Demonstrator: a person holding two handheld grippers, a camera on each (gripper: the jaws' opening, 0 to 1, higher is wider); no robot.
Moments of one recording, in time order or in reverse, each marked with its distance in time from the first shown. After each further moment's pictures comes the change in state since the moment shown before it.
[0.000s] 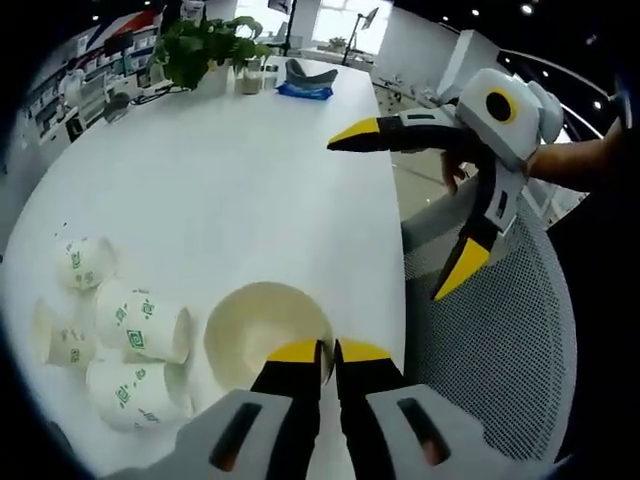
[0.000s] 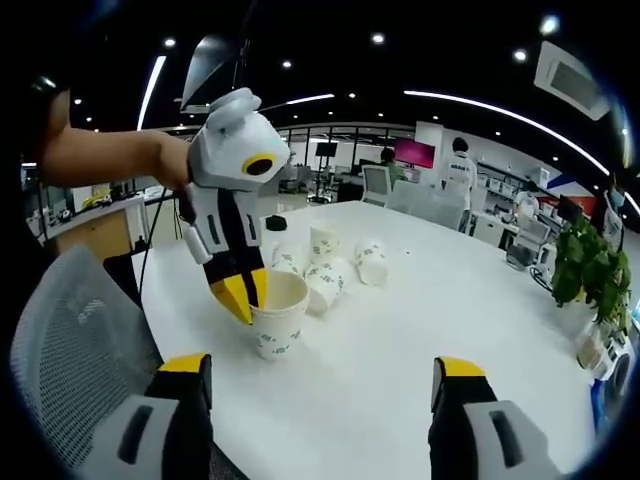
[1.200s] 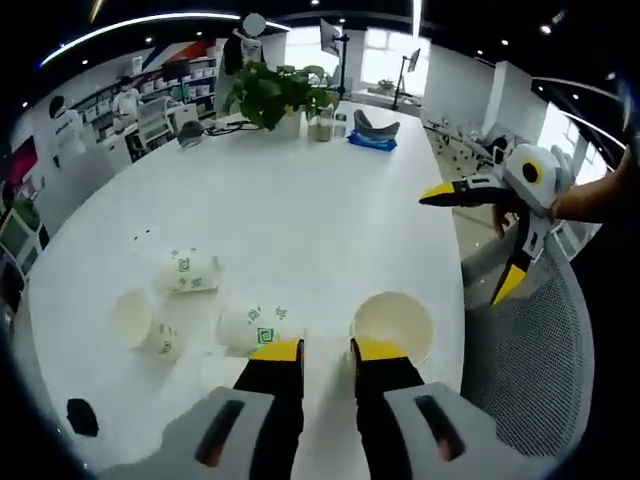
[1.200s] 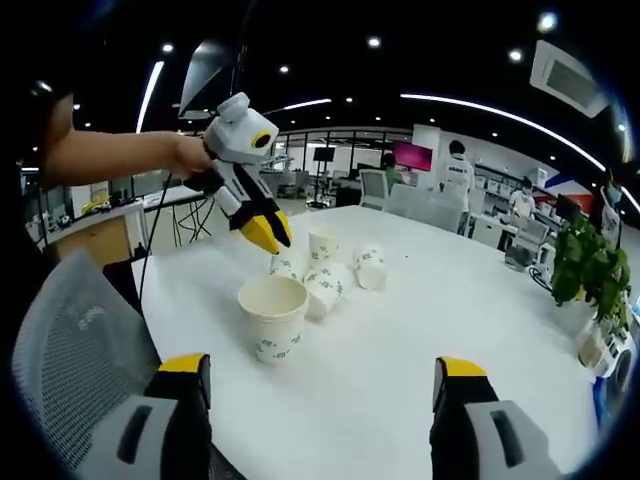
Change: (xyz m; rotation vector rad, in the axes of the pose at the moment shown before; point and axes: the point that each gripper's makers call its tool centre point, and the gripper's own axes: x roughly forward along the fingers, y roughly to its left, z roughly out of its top) left arm -0.079 0.084 0.010 -0.063 -0.208 0.245; right arm -0.001 -0.001 0.004 0.016 -0.024 -0.002
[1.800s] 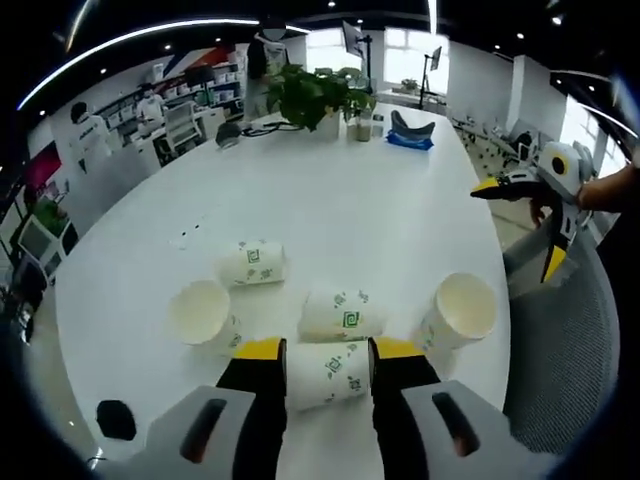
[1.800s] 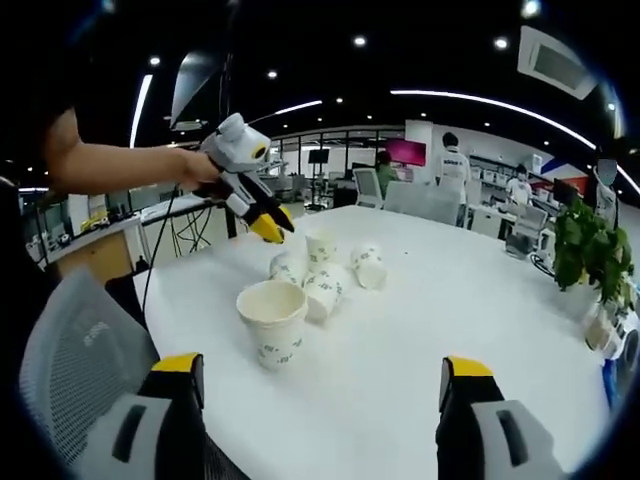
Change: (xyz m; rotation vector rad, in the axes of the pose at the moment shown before) left arm -0.012 0.068 -0.005 0.030 -0.020 0.122; right arm 0.000 -0.001 0.002 0.072 -0.012 0.011
